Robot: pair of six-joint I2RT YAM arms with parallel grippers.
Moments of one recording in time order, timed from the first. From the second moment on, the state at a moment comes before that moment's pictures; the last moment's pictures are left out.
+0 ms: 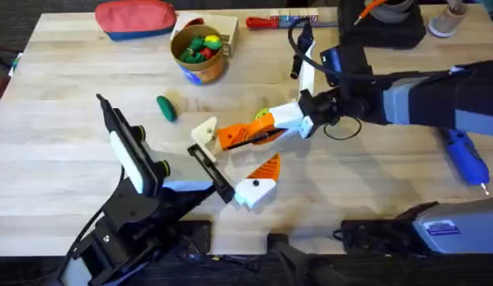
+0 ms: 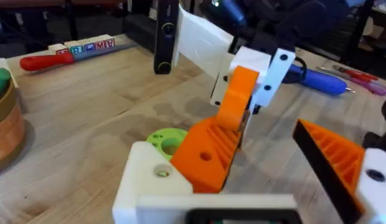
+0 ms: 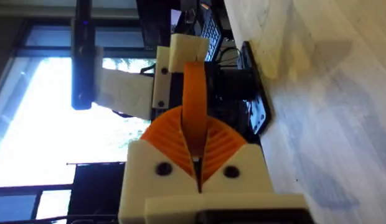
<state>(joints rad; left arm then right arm) -0.80 0.01 0.01 -0.08 0.09 -0.14 0.41 1.61 0.73 -0.07 -1.45 0.53</state>
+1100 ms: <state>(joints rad) -0.80 0.01 0.01 -0.07 0.11 -0.15 0.46 1.72 0.86 -0.01 -1.48 0.61</state>
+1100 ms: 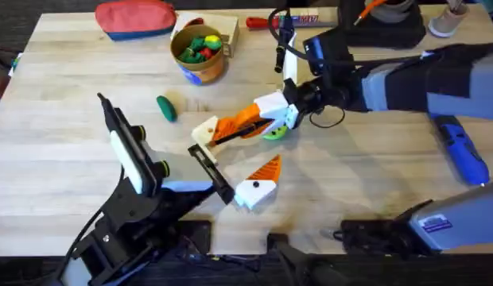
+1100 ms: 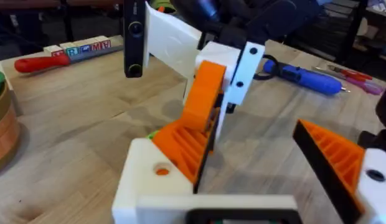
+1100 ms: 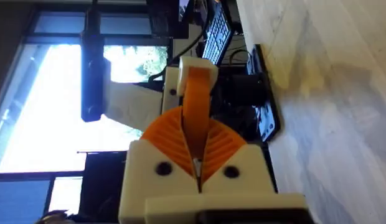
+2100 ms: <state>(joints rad) -0.79 0.01 0.01 -0.08 0.13 -0.13 0.52 1.77 0.91 0.06 -1.39 0.63</state>
